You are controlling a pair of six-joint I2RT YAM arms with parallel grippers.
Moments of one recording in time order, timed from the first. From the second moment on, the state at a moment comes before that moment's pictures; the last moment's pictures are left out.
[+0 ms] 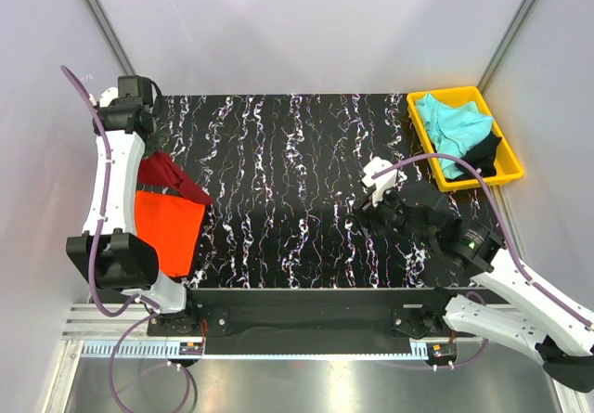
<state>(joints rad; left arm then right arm) 0.09 1.54 1.70 -1.13 -0.40 -0.73 0.87 0.81 0.97 -0.57 0.10 -0.02</state>
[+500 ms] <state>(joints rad) 0.13 1.49 1.65 -1.14 -0.42 -0.68 0.87 0.81 0.97 -0.57 0.08 -0.02</state>
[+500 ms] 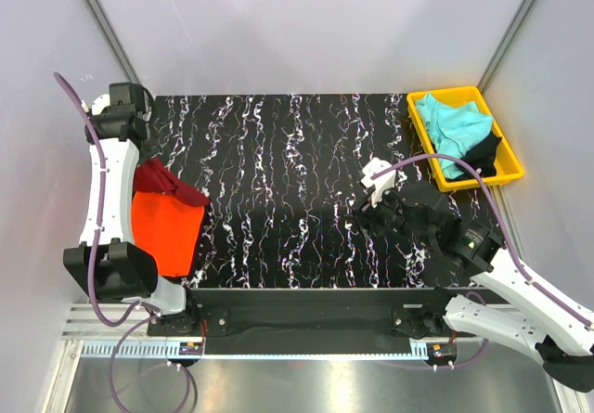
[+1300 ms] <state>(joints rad) 0.22 1.28 1.33 -1.14 -0.44 -0.70 0.87 0.81 0.97 -0.57 0.06 -0.02</state>
